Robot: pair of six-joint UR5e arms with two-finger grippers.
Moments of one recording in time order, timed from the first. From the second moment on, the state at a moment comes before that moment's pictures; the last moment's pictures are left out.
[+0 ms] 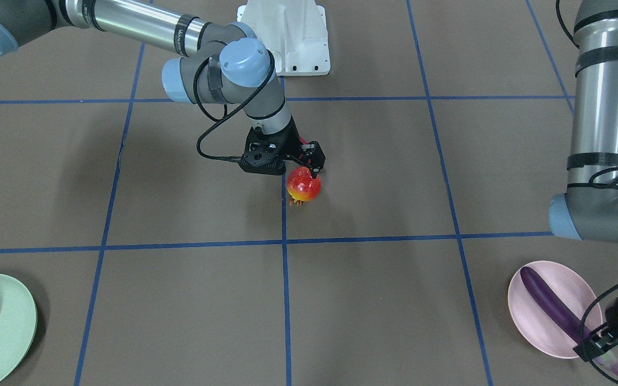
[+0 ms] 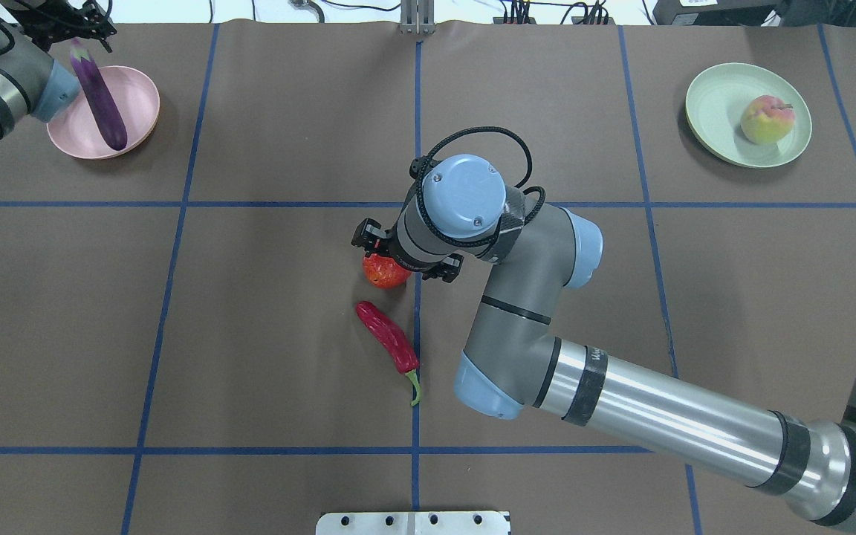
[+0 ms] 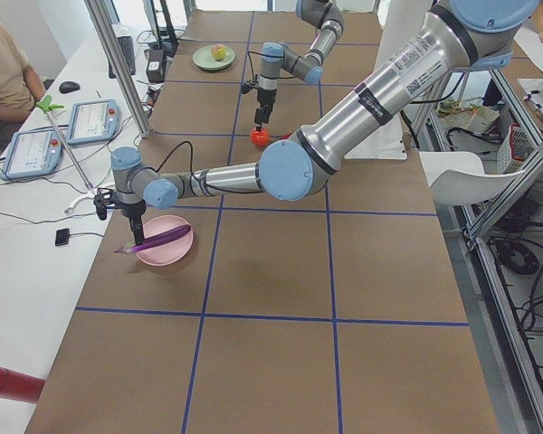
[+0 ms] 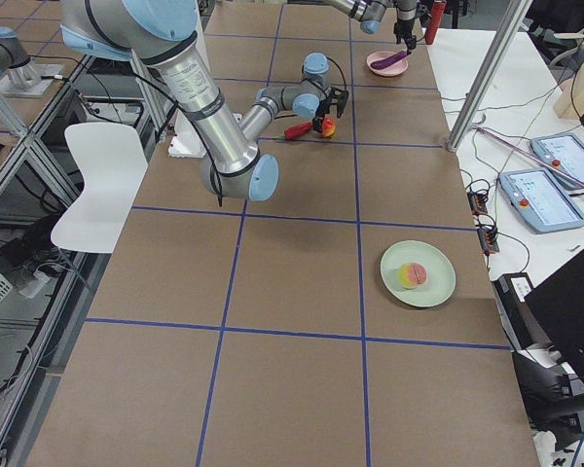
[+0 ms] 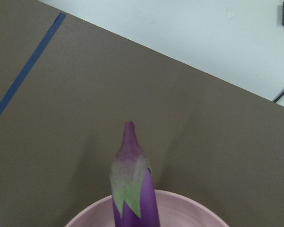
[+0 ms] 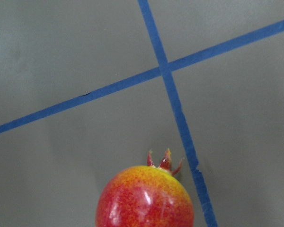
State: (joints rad) left arm -1.19 -2.44 -0.56 -2.18 -2.05 -1.04; right arm 0.49 -0.77 1.43 -1.22 1.83 1.62
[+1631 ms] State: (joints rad) left arm -0.91 -2.33 -1.27 -1.95 -2.20 -1.76; right arm 0.68 -0.74 1.39 -1.23 2.04 1.59
